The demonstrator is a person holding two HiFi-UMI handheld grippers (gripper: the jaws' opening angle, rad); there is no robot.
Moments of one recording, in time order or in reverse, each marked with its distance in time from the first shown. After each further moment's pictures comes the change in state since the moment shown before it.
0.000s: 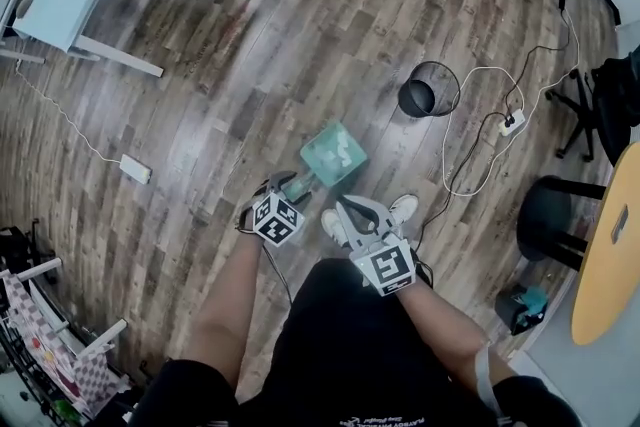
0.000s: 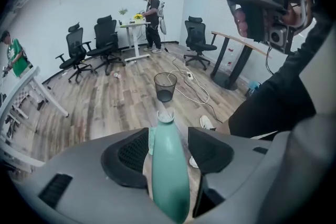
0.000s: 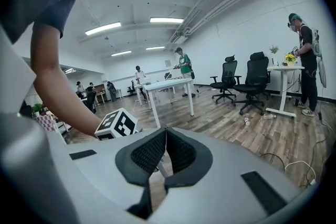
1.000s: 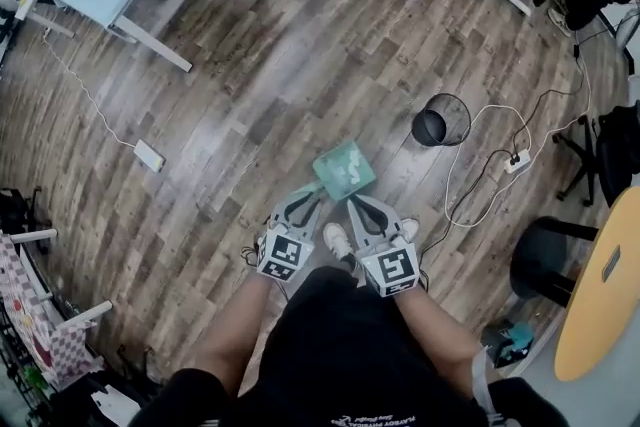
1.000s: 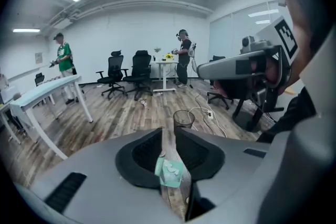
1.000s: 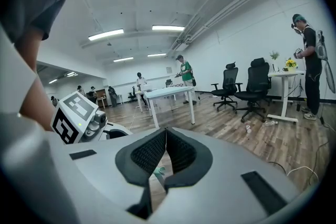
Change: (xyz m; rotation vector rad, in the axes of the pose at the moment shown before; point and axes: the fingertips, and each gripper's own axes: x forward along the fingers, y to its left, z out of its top) left arm -0.118 -0.024 0.067 -0.237 -0.383 0.264; right arm -0.011 0.004 0.033 -0.015 -0.079 0.007
